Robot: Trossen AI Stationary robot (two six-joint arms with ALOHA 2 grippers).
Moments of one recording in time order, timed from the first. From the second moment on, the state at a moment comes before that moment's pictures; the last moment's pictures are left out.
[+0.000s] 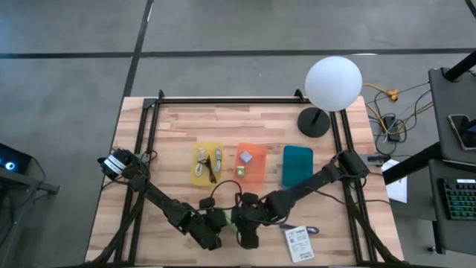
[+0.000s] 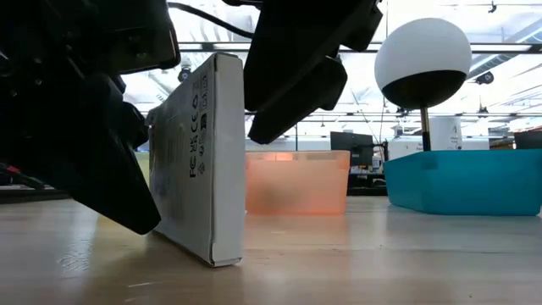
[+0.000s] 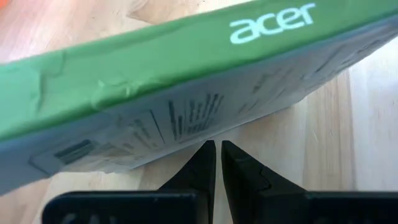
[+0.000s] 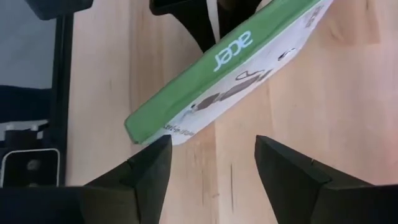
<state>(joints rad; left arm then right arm) -0.66 1.88 1.04 -0.11 -0.42 -0.83 0.45 2.12 1.63 -0.54 0.06 0.54</state>
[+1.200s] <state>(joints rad) -0.66 1.88 1.04 -0.09 -0.44 -0.83 0.42 2.11 1.62 -0.42 -0.02 0.76</state>
